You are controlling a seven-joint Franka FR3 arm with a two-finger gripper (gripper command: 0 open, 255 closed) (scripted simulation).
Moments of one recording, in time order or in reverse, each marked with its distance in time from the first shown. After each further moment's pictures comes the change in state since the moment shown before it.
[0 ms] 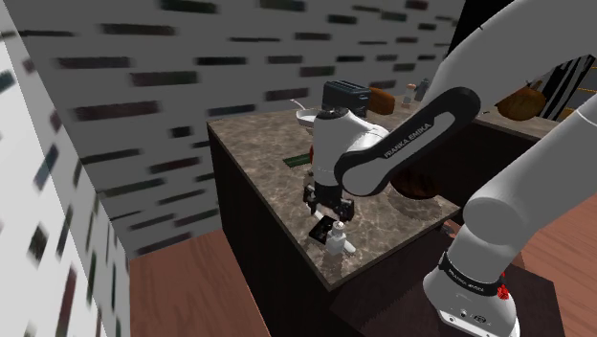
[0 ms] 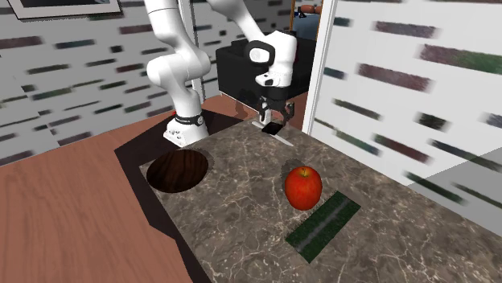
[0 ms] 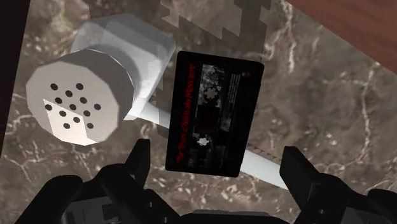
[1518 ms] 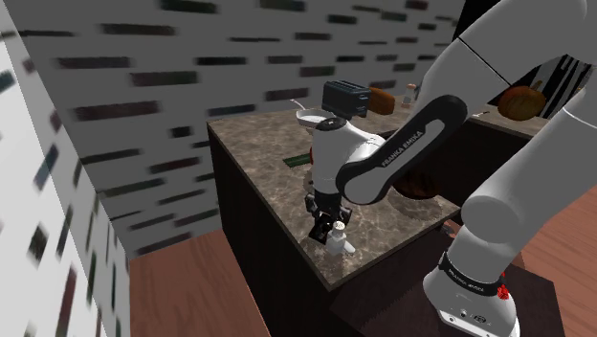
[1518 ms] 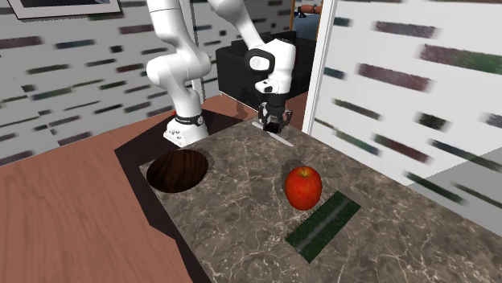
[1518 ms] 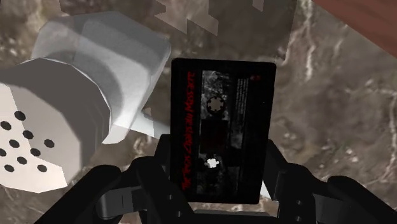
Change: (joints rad) arm -0.042 0.079 0.031 -0.016 -0.067 0.080 0.052
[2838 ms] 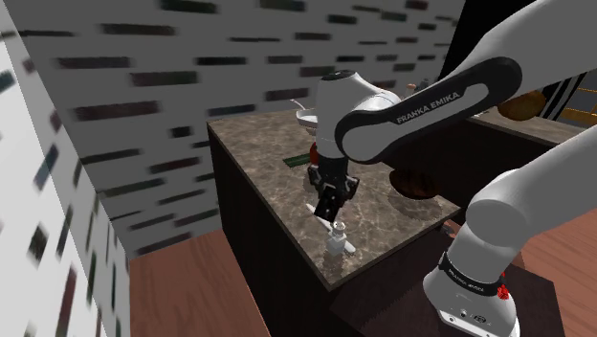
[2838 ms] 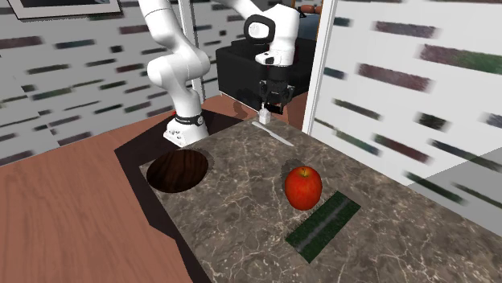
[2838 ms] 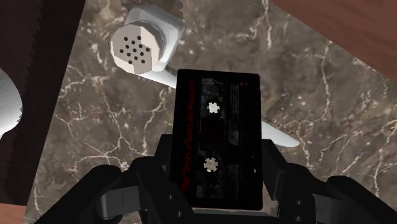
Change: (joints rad) arm 0.099 -0.266 -0.122 0.094 0.141 -0.336 -0.147
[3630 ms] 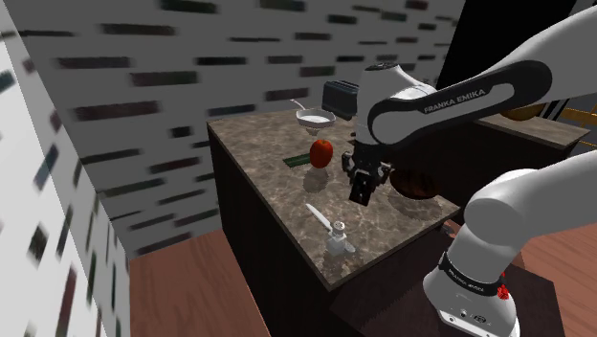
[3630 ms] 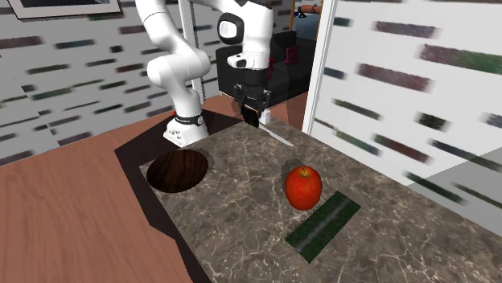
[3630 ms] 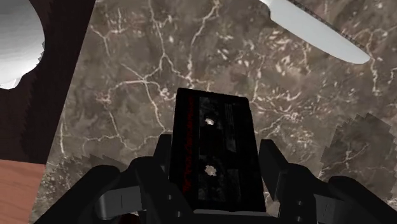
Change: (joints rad) arm -0.041 -0.223 -0.224 -0.171 -0.044 -0.048 -0.253
